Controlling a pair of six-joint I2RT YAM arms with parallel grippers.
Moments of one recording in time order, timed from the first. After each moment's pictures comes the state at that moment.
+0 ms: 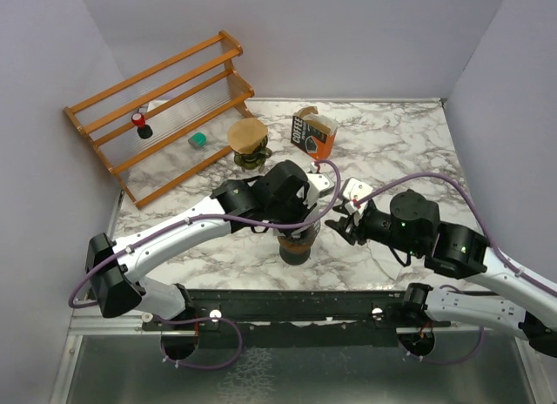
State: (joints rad) left arm -1.01 1.38 1.32 -0.77 0.09 -0.05; right arm 1.08 0.79 1.01 -0.54 0.11 -0.21
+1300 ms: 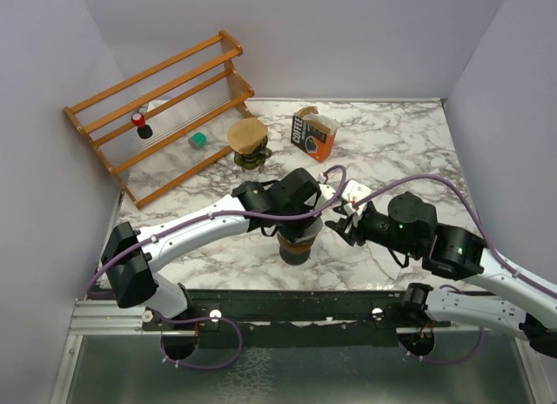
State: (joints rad) left arm -1.03 1.49 1.31 -0.79 0.10 -0.05; right arm 1.08 0.78 0.96 -0.51 0.12 -0.21
